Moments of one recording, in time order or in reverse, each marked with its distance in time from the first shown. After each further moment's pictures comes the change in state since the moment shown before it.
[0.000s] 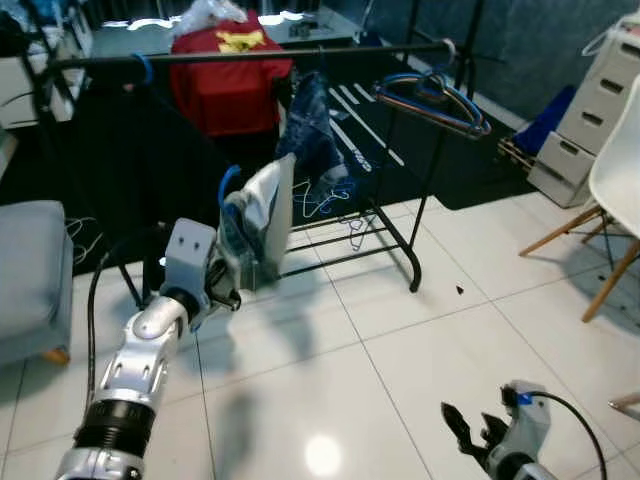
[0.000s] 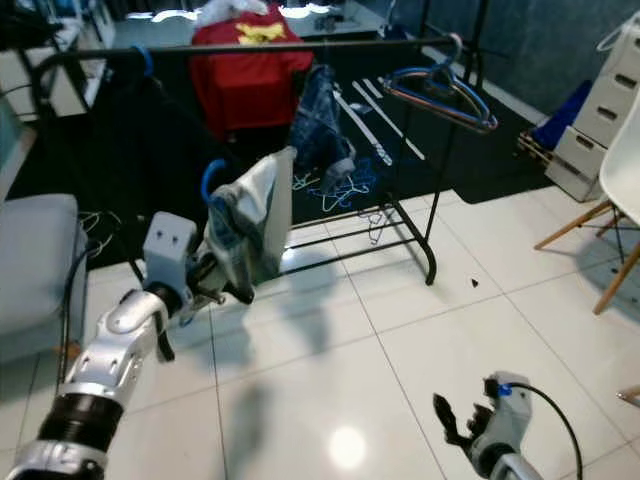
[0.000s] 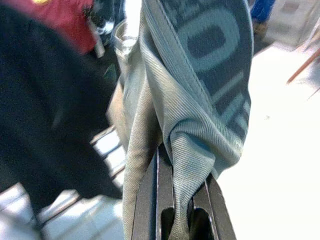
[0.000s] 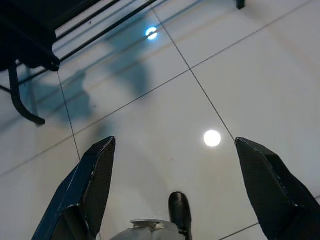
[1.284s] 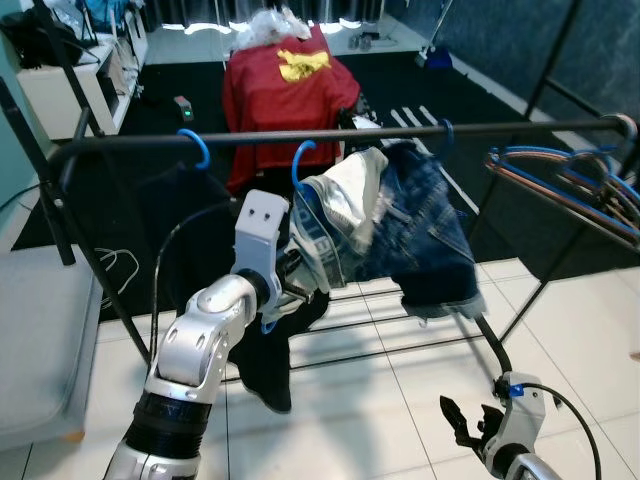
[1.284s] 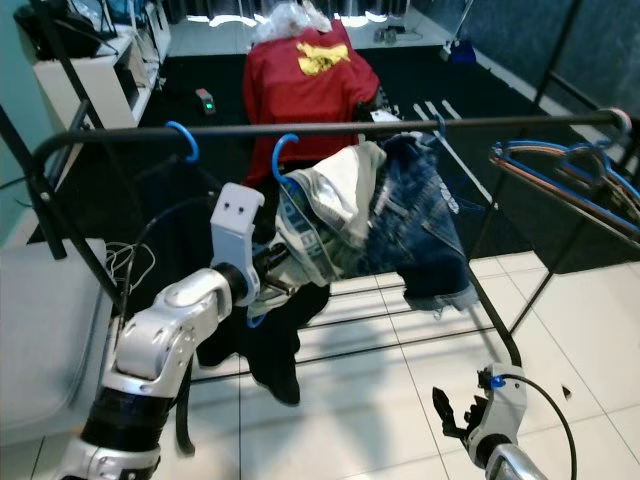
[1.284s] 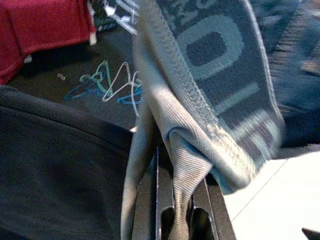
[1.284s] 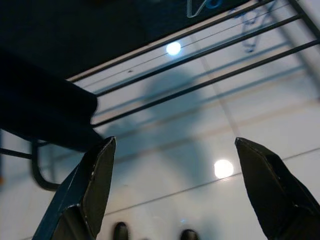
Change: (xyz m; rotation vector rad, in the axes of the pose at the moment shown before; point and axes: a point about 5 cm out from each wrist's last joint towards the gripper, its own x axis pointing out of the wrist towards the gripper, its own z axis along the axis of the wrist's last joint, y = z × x) left arm 0.007 -0.060 0.044 -0.215 0.141 -0.113; right arm 0.012 0.015 0.002 -0.028 -0.011 0.021
